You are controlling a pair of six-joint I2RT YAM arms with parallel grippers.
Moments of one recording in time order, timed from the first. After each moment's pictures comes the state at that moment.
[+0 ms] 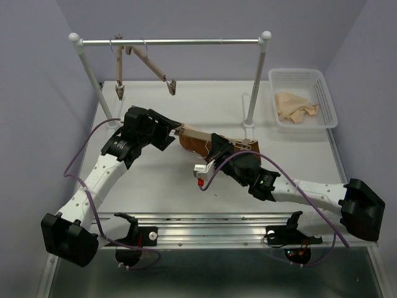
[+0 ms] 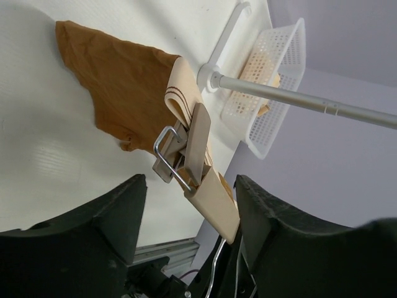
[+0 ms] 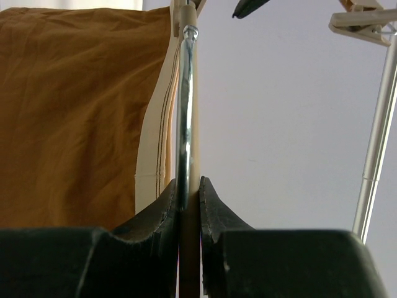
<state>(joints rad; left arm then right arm) -0.38 1.12 1.03 -0.49 0.11 -1.34 1.03 1.26 0.69 0.47 0.31 -1.52</state>
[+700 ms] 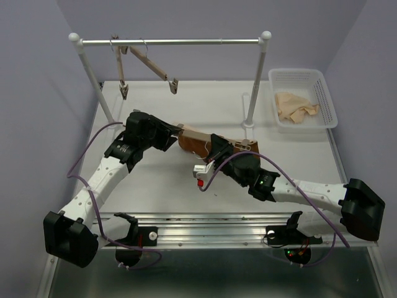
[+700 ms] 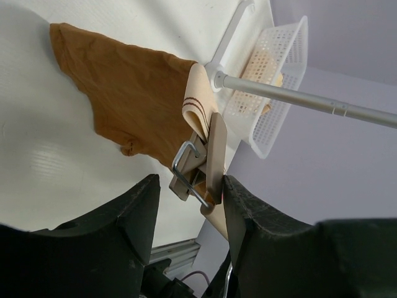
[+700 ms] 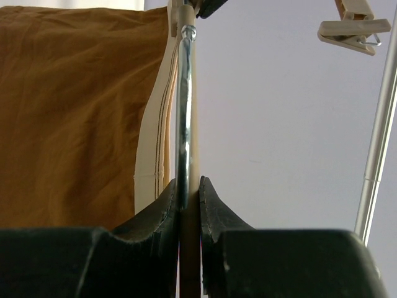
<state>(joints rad) -0.37 1.11 0.94 -0.39 0.12 -1.35 1.04 1.26 0.69 0.47 0.32 -1.51</state>
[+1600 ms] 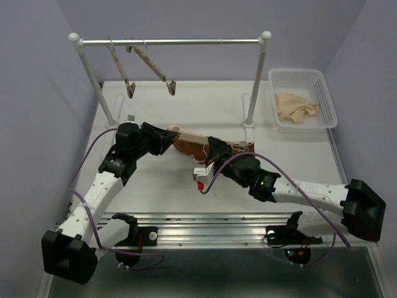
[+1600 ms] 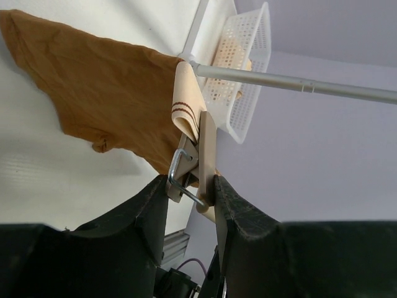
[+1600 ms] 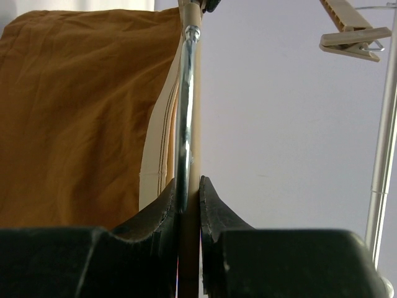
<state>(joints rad) -0.29 0.97 0.75 -0.21 0.25 -1.35 1.04 1.25 0.69 0.45 0.28 -1.47</state>
